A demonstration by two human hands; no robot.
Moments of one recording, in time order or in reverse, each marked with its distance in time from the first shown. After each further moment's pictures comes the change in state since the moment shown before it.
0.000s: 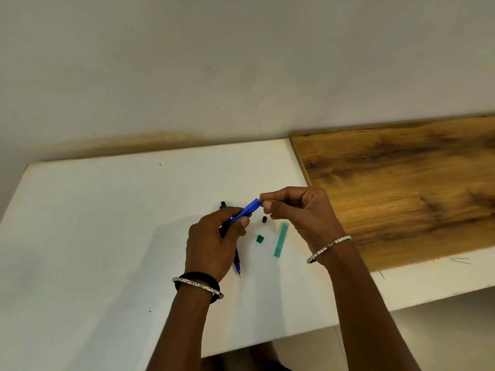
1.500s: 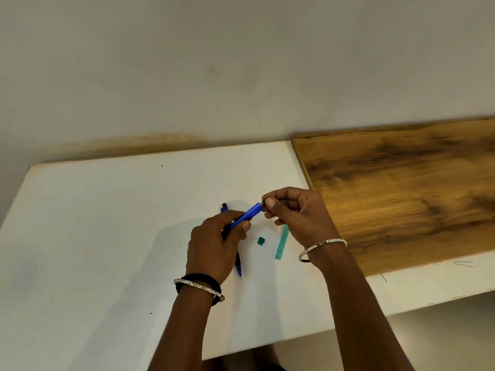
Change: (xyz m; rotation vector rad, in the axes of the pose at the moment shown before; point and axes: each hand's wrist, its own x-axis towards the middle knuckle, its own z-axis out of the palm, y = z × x) left_hand 0.002 -0.003 0.001 0.078 -0.030 -0.003; right_hand 0.004 0.008 0.007 -0.149 0.083 0.053
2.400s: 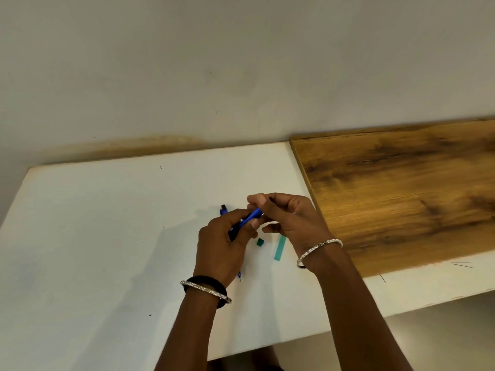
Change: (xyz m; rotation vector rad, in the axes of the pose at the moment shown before) left_hand -0.006 0.015 0.004 -0.133 -0.027 0.050; right_hand -0.004 -0.005 0.007 0.220 -0.168 0.099
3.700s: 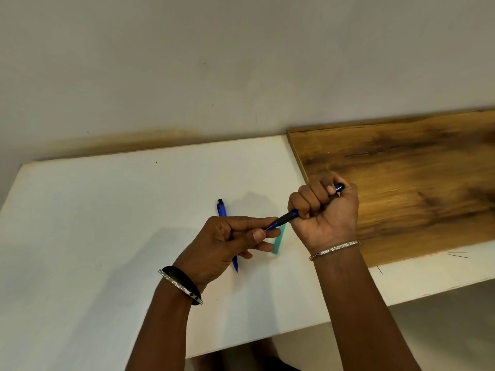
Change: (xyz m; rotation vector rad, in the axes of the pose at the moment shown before) left_hand -0.004 0.004 -0.021 -0.508 -0.564 -0.036; right_hand -0.006 -0.016 -0.019 1.332 0.082 -0.069
